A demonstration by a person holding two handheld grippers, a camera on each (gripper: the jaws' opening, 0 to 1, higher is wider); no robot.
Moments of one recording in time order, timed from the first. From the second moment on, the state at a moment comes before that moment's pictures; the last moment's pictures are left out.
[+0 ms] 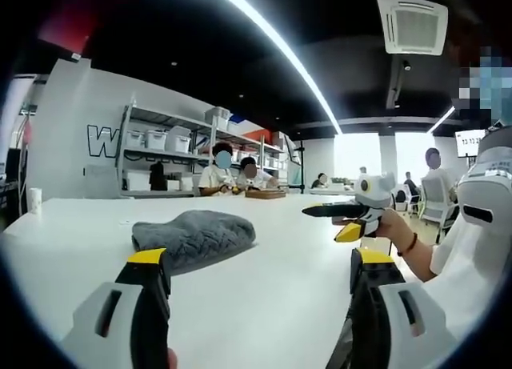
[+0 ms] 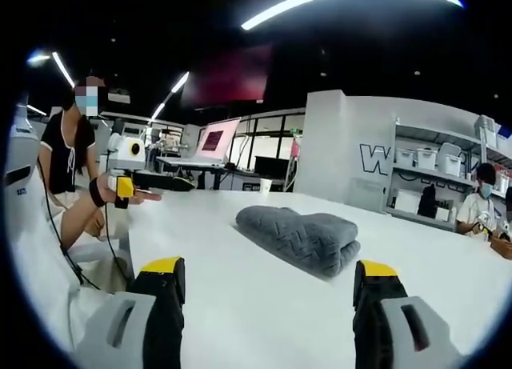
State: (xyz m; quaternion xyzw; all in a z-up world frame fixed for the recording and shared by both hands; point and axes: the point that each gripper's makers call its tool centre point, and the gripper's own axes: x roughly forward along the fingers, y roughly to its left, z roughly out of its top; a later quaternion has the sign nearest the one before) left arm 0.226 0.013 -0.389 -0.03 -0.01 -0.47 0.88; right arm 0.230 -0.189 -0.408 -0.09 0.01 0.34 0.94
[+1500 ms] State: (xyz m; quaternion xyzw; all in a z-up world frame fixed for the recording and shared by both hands) left arm 0.242 -0.005 -0.370 -0.02 -0.03 -0.48 0.87; right arm 0.245 -0.178 -0.383 -0.10 0.00 0.35 0.93
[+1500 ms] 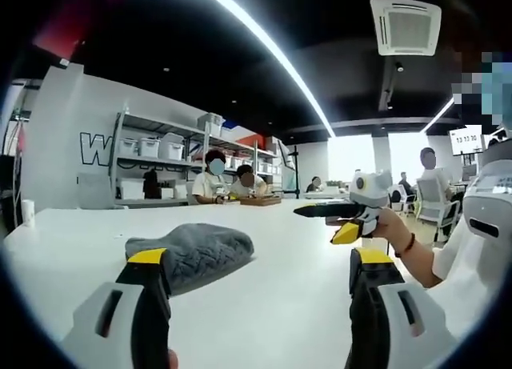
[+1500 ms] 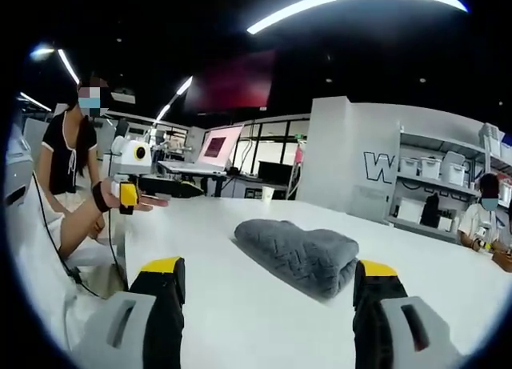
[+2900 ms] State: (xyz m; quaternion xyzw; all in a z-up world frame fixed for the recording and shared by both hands) left arm 0.254 -0.014 -0.361 -0.04 -0.03 -0.49 0.87; right arm 0.260 -0.178 -0.375 -0.11 0.00 0.34 0.93
